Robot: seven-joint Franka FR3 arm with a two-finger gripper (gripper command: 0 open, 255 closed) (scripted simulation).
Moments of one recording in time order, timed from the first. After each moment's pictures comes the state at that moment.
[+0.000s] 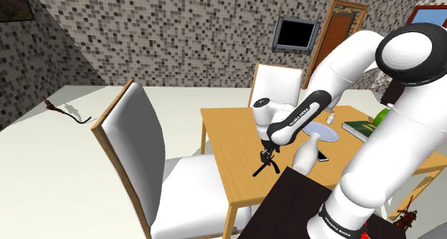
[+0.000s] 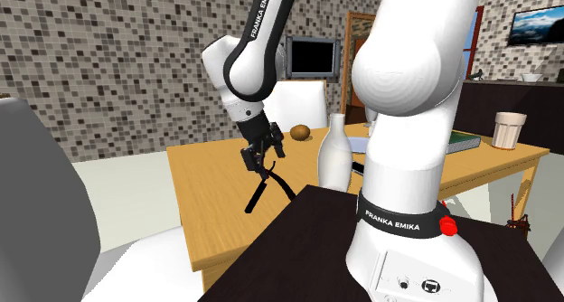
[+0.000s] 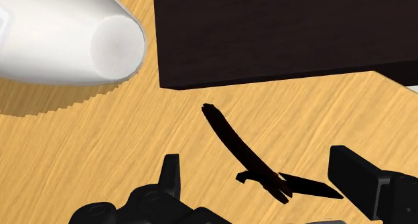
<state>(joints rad) -0.21 -0.07 -0.06 -2.74 -0.59 2.40 0.29</state>
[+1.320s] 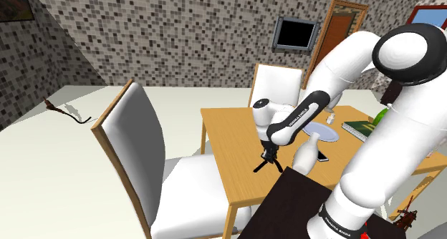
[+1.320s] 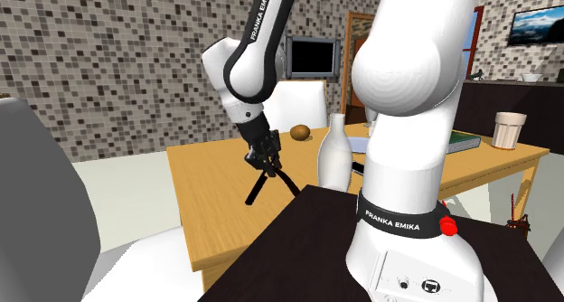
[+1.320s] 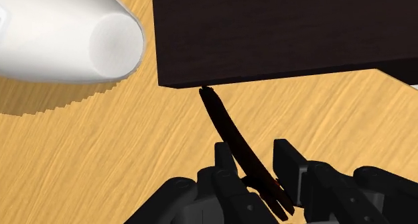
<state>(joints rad) -0.21 -0.06 -0.07 -2.73 -0.59 2.41 0.30</state>
